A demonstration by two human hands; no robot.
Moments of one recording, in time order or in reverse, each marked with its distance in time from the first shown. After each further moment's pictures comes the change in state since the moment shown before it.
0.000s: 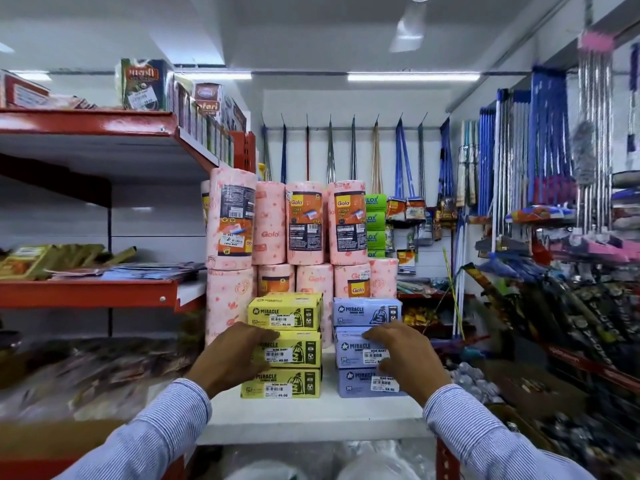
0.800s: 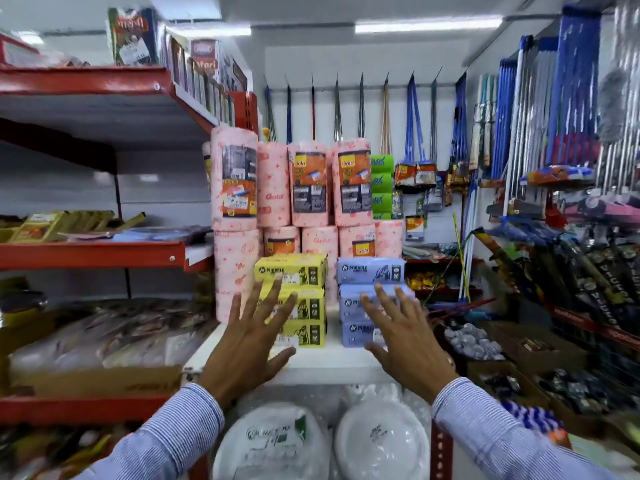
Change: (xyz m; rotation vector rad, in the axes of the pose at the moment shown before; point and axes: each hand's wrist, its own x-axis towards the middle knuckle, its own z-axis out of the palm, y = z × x) left_hand -0.058 0.033 0.034 0.279 0.150 0.083; right_hand -0.047 -0.008 0.027 -0.062 -0.017 -0.079
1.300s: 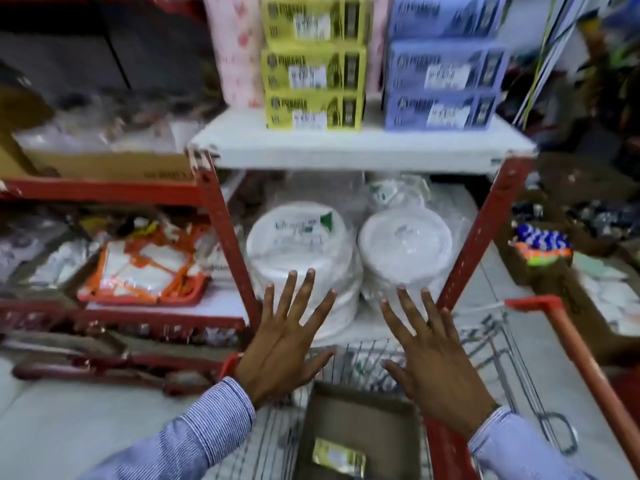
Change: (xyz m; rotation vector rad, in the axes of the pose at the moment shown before) left_hand -0.245 0.122 0.104 -0.222 -0.407 -0.037; right_hand -0.253 -0.063 0.117 0.118 -0.469 -0.024
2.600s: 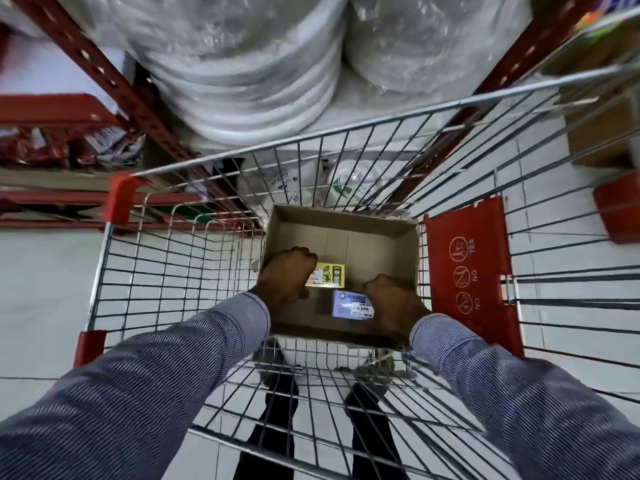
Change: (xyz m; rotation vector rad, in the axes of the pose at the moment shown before) left_hand -0.087 0.050 0.350 -0.196 -0.912 0.003; right_hand -0.106 0.020 0.354 0.257 -0.911 0.202
